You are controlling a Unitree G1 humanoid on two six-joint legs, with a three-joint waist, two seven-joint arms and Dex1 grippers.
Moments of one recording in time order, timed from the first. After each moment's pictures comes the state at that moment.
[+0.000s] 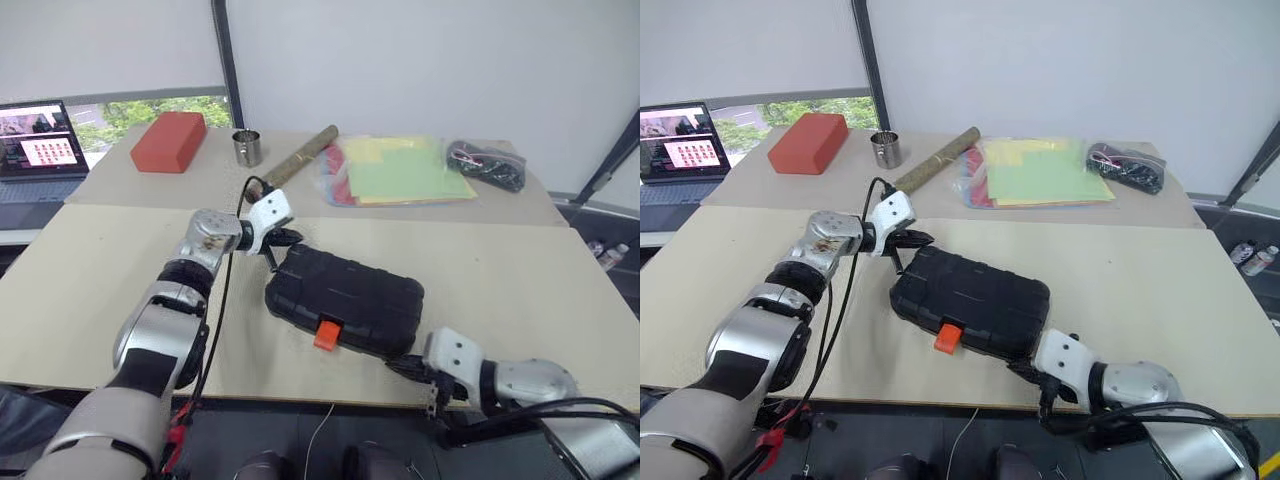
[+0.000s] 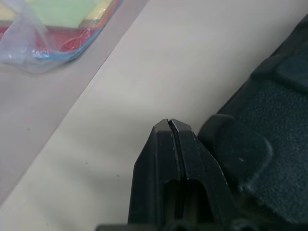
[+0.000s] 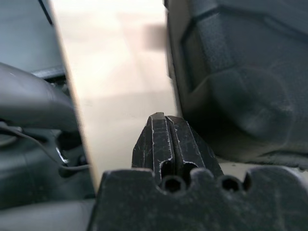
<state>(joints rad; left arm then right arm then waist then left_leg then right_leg) -1.19 0.38 -0.23 1.22 0.12 -0.22 -1.00 0.05 -0.83 0.15 -0.58 0.20 0.45 0.79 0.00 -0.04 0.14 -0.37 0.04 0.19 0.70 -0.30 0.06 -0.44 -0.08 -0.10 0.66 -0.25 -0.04</state>
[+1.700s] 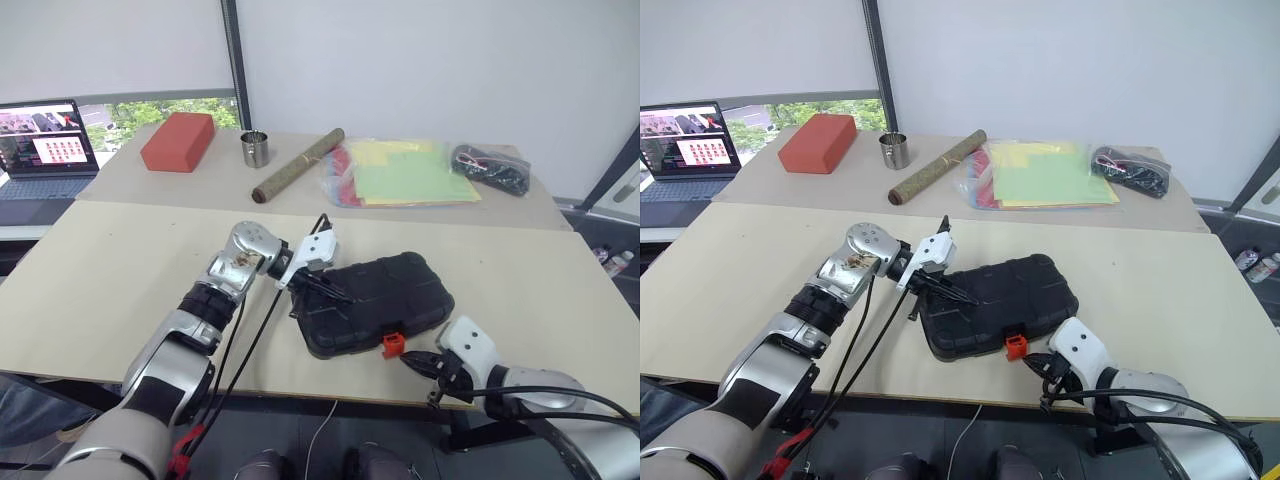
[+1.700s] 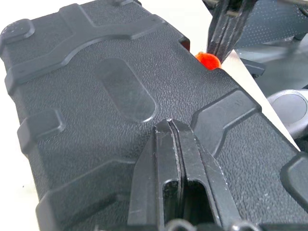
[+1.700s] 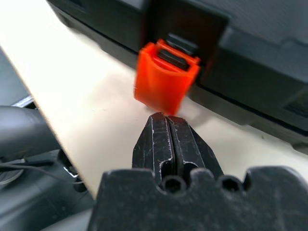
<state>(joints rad) -0.98 0.34 -0.37 0.60 -0.10 0.11 -1.50 0.13 -0.74 0.02 -0.65 0.36 0.72 0.59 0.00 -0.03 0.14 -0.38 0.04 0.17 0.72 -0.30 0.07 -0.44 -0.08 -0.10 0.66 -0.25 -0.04</state>
